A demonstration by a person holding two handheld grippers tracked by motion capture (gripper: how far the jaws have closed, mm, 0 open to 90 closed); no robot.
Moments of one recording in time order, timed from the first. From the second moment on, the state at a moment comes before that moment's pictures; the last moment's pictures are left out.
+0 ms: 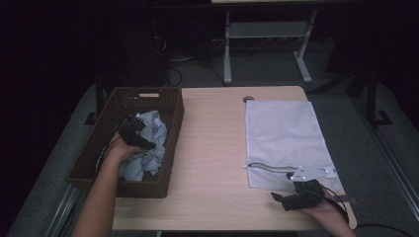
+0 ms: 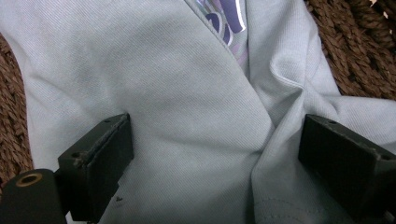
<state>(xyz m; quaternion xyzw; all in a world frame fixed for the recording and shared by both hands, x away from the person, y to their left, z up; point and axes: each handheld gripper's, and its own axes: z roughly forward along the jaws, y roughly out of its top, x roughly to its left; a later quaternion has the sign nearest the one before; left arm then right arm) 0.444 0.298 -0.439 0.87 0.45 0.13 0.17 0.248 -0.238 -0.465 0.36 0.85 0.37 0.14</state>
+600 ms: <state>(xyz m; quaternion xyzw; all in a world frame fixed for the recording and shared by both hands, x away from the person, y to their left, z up) 0.441 0.300 -0.425 0.87 0.45 0.12 0.16 0.248 -0.238 -0.466 0.36 0.85 0.36 0.14</state>
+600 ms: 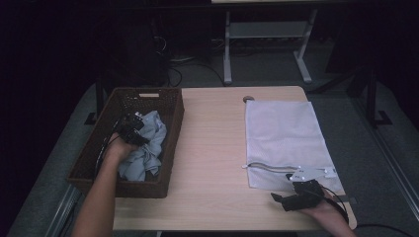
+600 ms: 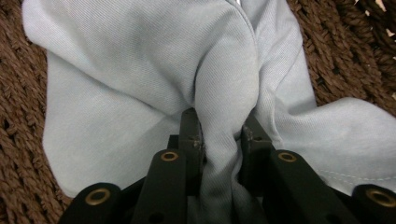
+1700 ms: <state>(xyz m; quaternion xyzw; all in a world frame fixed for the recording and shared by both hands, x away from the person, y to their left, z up) 0.406 0.323 -0.345 0.82 0.47 0.11 0.32 0.249 -0.239 -0.466 0.36 0.85 0.36 0.14</state>
